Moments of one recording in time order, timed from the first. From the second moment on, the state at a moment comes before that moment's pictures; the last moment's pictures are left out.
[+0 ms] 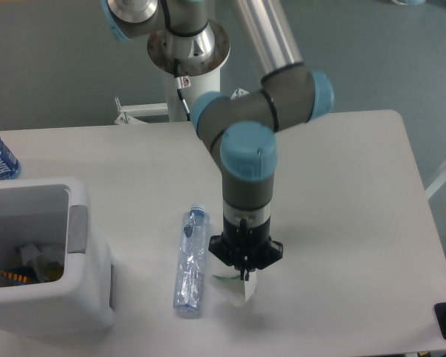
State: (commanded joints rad) arm 2.45 -1.90 -1.46 -0.87 1.32 0.41
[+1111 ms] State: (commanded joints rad) arm 2.14 -1.71 -1.44 -0.87 1.12 -0.08
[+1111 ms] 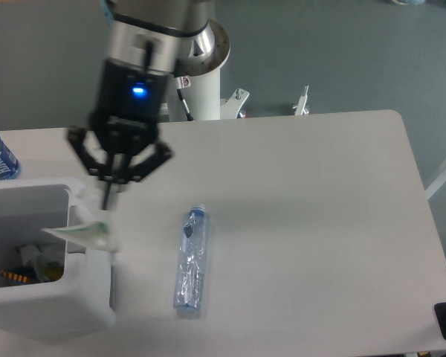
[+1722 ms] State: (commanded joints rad) arm 2.06 -1.78 -1.42 -0.85 1.06 0.02
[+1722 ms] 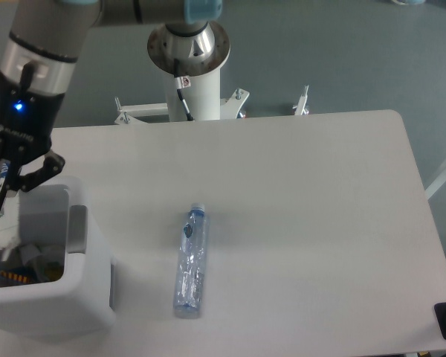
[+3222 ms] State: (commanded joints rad) arm 2.41 -1.95 -1.51 -0.86 1.27 0.38
